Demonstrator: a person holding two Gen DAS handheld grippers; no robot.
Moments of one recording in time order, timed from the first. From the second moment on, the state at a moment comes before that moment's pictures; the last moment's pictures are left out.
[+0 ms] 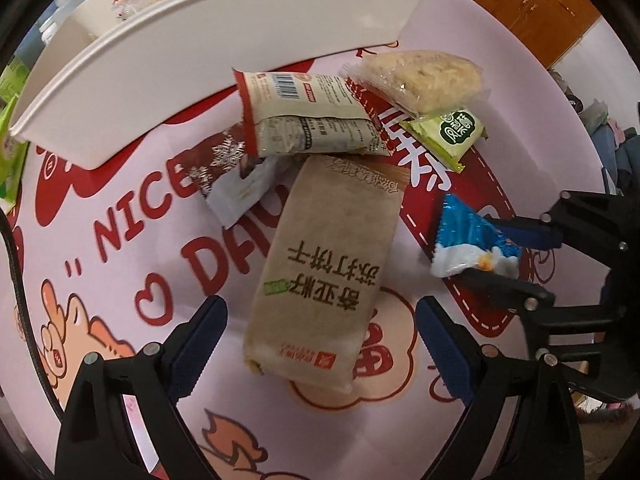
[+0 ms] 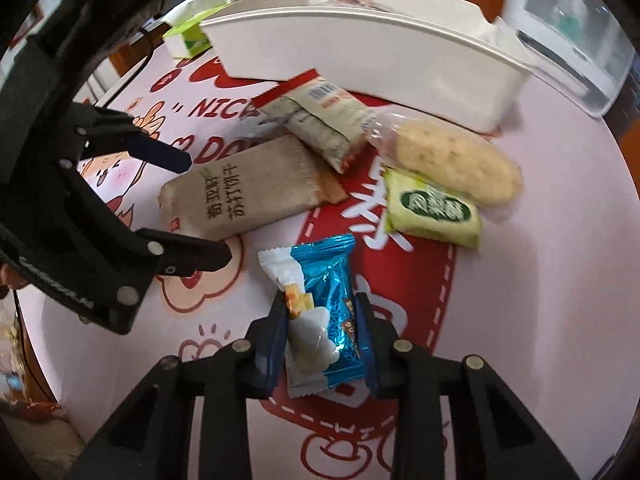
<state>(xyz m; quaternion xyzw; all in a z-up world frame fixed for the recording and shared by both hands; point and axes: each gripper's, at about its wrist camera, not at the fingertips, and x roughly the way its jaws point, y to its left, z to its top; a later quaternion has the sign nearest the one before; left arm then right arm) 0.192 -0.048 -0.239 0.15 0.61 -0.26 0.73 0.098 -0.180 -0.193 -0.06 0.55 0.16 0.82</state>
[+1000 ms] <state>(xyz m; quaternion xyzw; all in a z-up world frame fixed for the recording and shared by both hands) 0.152 -0.049 -0.134 0.11 0.54 -0.20 0.81 0.089 -0.179 -0.118 -0.04 0.50 0.18 0.85</state>
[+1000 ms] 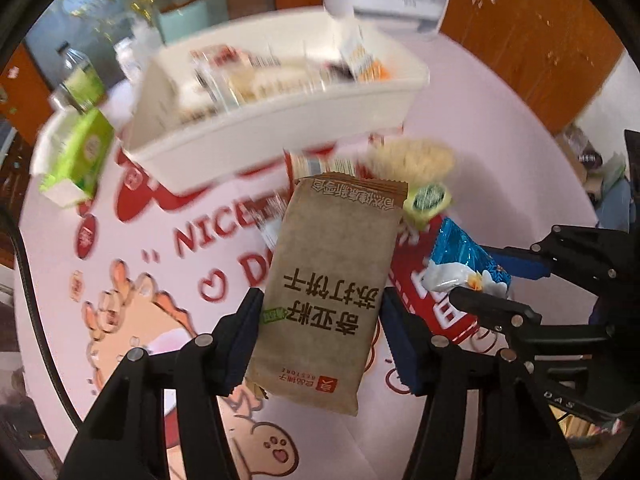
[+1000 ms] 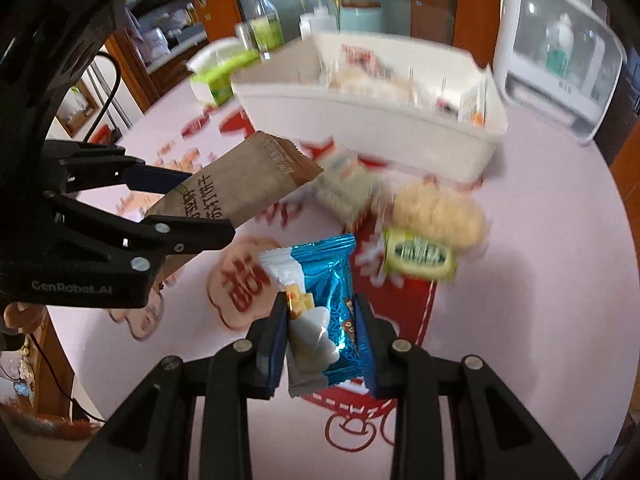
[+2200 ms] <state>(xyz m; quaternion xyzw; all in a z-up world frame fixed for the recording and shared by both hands) 0.349 -0.007 0.046 0.05 0.40 -0.12 0.91 0.323 -0.201 0.063 0.02 0.41 0.07 0.91</state>
